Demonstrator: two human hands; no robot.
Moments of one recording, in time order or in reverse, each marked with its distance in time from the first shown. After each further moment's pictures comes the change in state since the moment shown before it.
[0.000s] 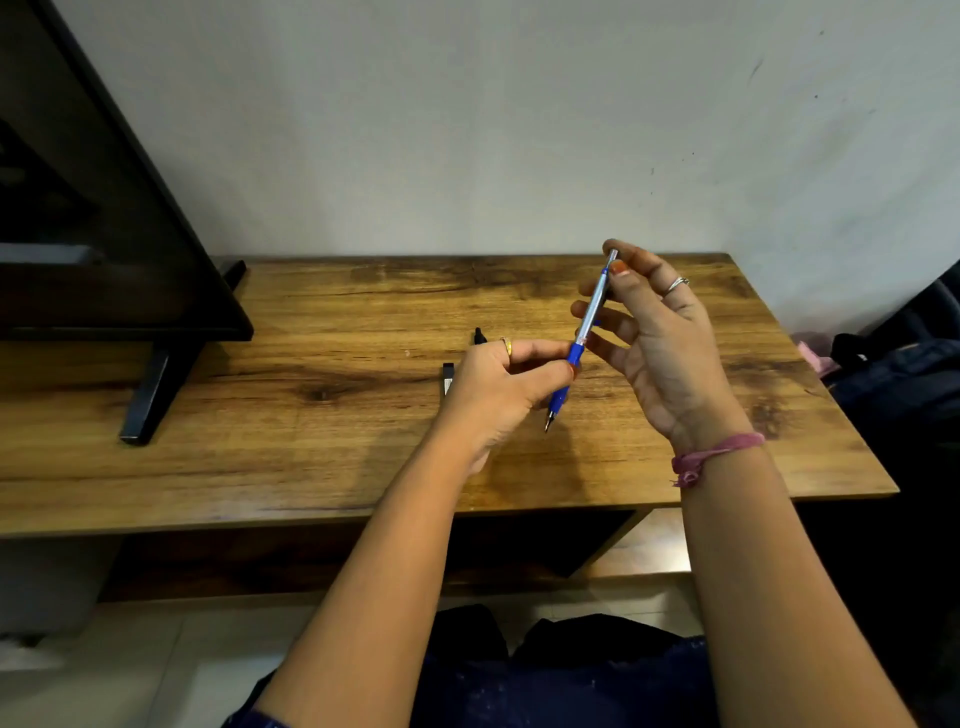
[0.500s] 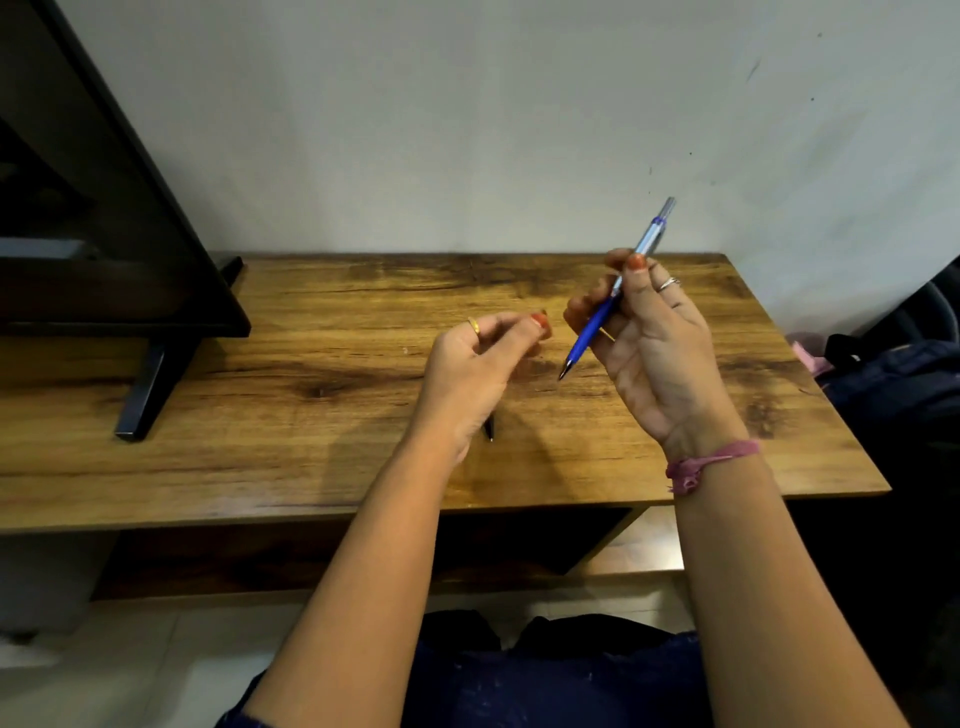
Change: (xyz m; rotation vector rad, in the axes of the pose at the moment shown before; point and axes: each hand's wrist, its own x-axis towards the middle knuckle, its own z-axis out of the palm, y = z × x) left_hand -0.001 0.009 -0.006 -0.154 0.179 0.064; right_hand -0.007 0.001 0.004 0.211 -0.104 -0.014
